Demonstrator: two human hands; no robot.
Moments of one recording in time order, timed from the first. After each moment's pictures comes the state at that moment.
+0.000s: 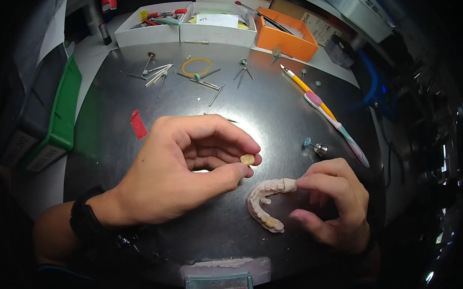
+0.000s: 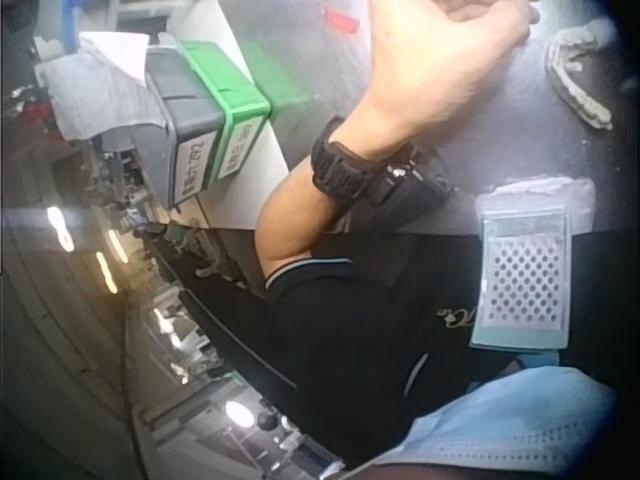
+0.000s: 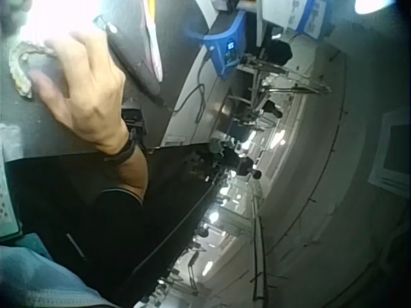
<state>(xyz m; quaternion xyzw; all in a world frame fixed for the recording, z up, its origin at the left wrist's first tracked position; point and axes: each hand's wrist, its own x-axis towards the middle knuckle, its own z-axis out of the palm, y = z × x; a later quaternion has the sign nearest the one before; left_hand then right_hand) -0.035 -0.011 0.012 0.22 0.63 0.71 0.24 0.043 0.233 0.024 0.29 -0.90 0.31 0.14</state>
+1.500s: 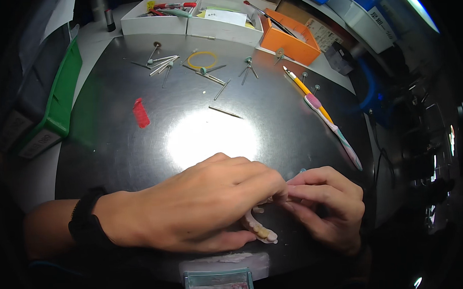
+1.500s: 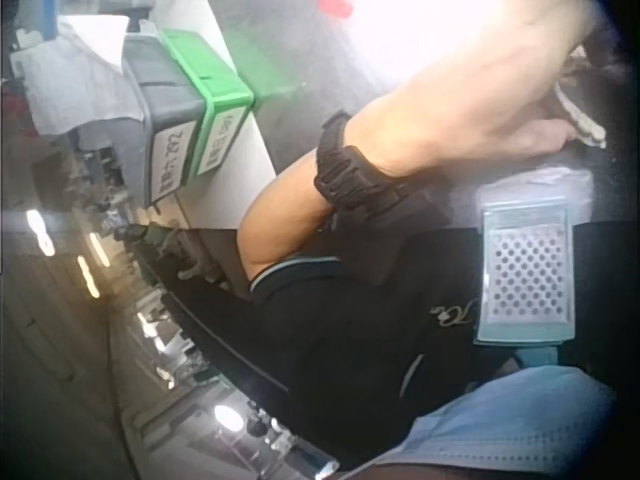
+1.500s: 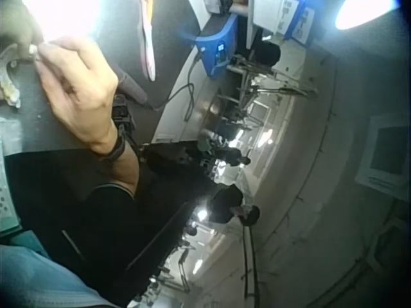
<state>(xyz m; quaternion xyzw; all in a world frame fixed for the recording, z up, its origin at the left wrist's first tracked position) -0.026 -0.009 0.001 0.55 0.70 0.44 0.12 0.045 0.221 0.019 0.26 -0.88 0.38 0.12</state>
